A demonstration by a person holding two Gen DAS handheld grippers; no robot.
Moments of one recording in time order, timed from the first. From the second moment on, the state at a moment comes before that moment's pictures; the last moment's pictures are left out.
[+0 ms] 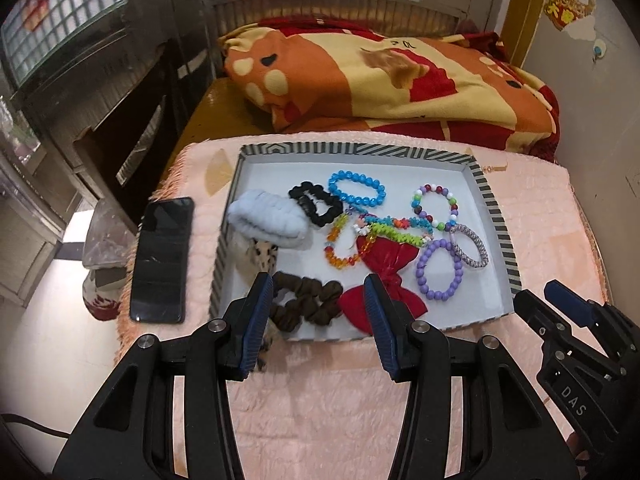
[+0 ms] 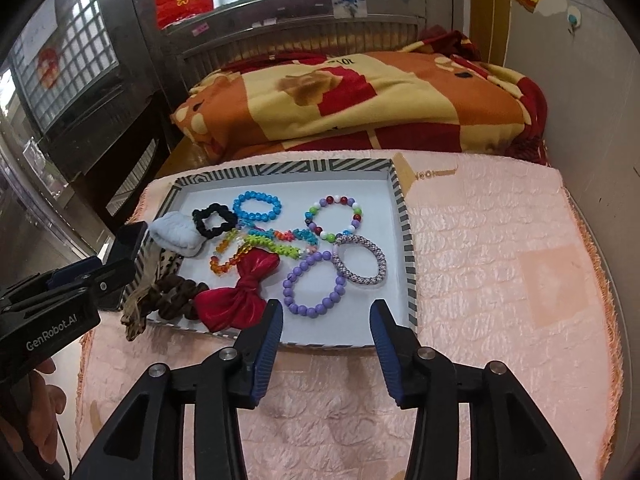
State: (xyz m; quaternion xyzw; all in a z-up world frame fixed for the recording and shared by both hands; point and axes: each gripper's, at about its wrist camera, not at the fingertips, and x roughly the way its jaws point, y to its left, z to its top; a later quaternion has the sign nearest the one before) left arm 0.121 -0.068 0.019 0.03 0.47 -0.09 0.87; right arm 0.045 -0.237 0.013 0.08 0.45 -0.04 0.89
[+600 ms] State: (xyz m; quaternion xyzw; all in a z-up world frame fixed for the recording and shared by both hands) left arm 0.096 -0.044 0.026 0.01 0.47 -0.06 0.88; right arm 0.034 -0.219 0.018 0.06 0.45 -0.03 0.89
